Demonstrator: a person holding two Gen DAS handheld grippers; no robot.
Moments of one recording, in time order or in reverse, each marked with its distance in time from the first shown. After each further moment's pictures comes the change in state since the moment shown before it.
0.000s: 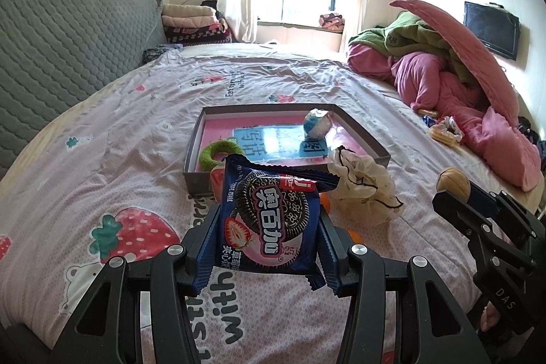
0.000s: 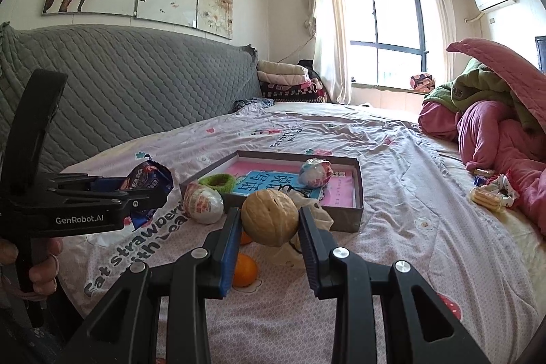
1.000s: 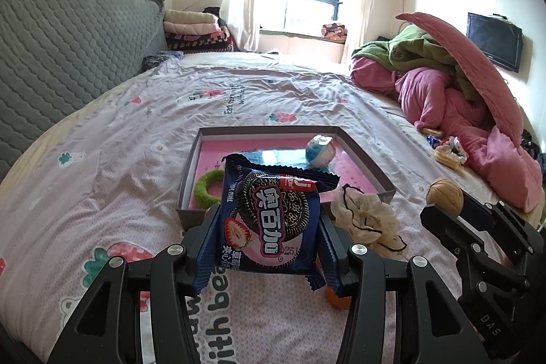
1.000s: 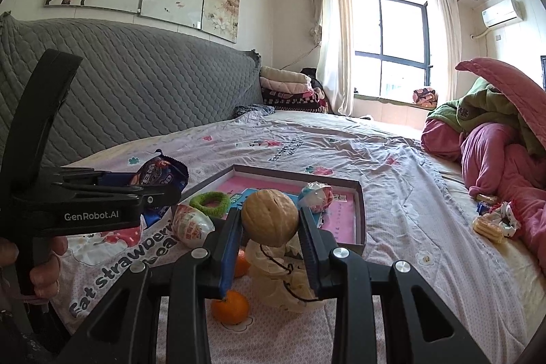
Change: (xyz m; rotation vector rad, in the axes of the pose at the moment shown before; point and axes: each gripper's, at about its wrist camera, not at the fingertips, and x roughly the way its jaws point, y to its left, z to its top) left arm 0.023 -0.001 0.037 -0.022 -0.034 -0.003; right arm 0.028 0.005 0.026 -0.058 -0.023 -0.010
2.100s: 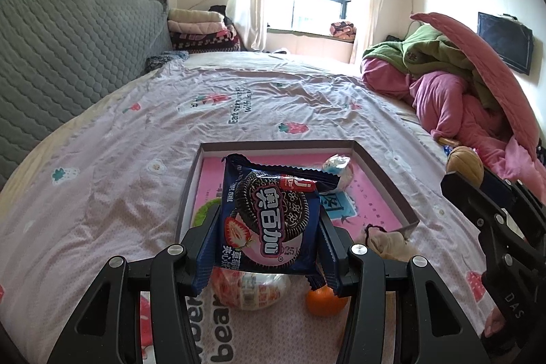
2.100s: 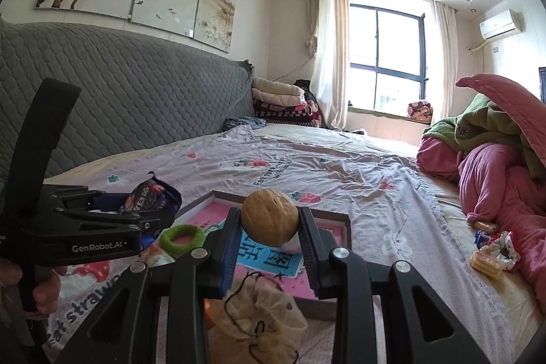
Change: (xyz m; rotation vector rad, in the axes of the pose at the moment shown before) left arm 0.048 0.002 0.039 -0.008 0.009 0.036; right arm 0.044 -0.025 0.036 -0.021 -0.049 -0.037
